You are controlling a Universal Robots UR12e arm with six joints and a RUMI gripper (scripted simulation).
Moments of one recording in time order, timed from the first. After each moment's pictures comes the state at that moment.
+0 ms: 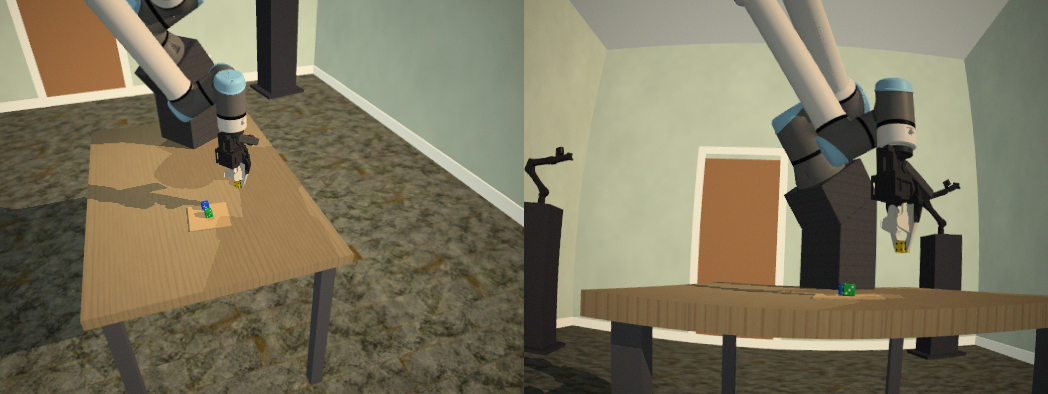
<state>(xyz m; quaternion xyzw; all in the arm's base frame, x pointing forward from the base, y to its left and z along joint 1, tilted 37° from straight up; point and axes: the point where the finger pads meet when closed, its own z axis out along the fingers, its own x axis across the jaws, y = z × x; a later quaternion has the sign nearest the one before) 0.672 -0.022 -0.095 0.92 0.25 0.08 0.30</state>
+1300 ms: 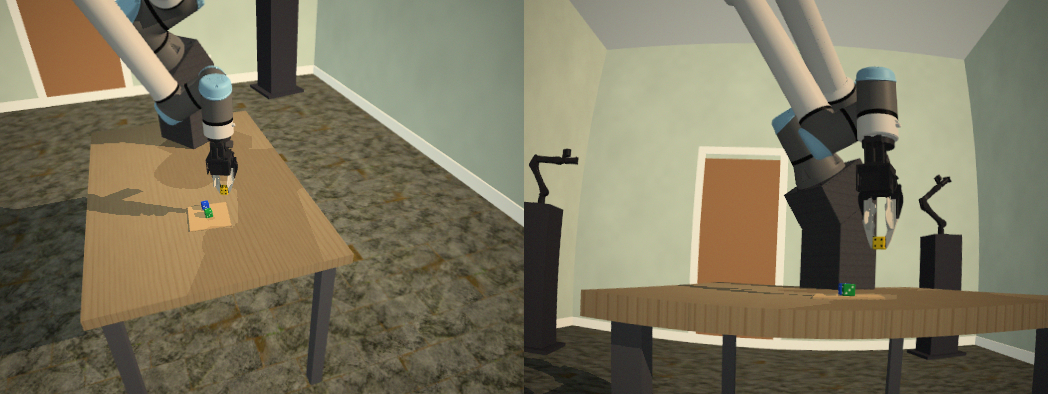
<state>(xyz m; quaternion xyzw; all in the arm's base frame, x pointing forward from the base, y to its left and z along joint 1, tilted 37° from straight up) 0.690 -0.069 -0.052 0.82 0.47 -0.01 0.31</state>
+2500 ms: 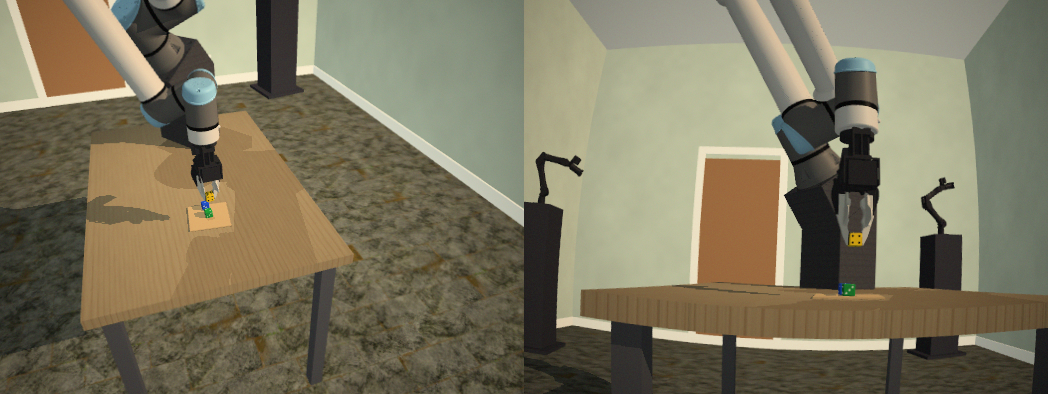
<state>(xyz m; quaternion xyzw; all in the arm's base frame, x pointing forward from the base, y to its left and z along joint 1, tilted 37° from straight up) 0.704 -0.116 -0.012 0.69 0.65 -0.08 0.30</state>
